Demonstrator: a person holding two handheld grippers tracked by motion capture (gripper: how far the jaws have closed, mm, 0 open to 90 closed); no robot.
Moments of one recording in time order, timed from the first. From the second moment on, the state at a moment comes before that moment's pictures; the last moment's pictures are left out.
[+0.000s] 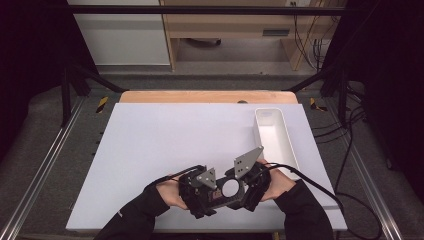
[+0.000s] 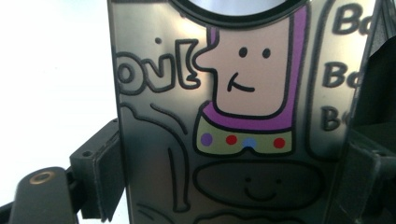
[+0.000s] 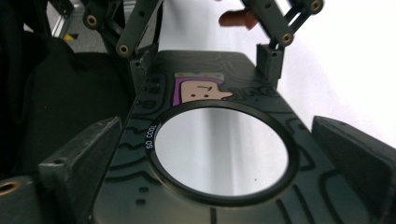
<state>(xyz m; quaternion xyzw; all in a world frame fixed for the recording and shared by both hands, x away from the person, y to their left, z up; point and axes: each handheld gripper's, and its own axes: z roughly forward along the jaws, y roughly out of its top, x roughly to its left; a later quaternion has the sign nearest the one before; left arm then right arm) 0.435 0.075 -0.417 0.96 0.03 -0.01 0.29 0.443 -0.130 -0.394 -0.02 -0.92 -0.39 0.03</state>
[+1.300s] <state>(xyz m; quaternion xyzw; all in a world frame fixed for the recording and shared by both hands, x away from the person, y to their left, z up) 0.440 0.129 -0.418 0.91 0.10 0.01 0.40 0.446 -0.158 -0.401 -0.12 -0.86 -0.49 -0.01</state>
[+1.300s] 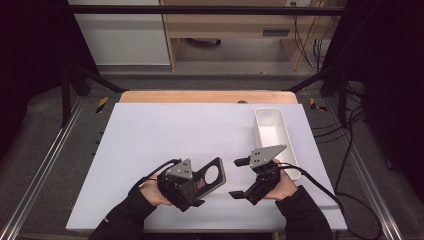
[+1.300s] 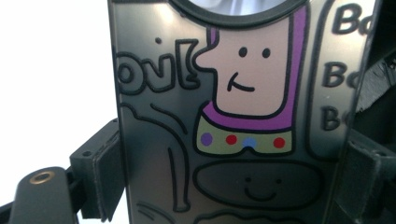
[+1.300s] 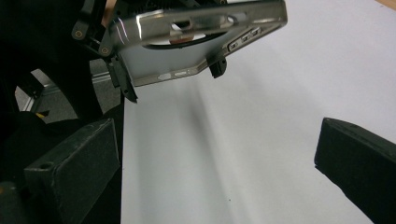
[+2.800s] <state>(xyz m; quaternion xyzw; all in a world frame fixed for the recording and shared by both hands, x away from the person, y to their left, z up) 0.436 0.100 -0.421 0.89 0.05 -0.01 0.44 0.439 -0.145 -0.406 -0.09 -0.85 -0.52 0.03</state>
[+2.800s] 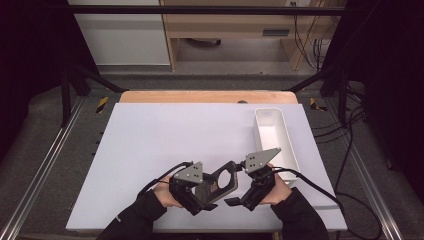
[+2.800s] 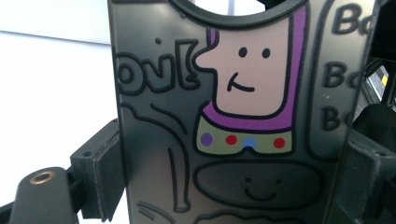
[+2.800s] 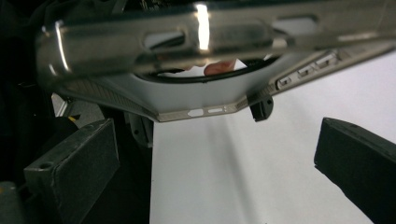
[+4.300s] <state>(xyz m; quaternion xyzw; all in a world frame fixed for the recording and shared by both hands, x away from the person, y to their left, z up) 0.436 0.082 -0.429 0.89 0.04 -0.03 0.45 0.437 -0.139 -0.412 -0.07 -0.84 -0.53 0.04</state>
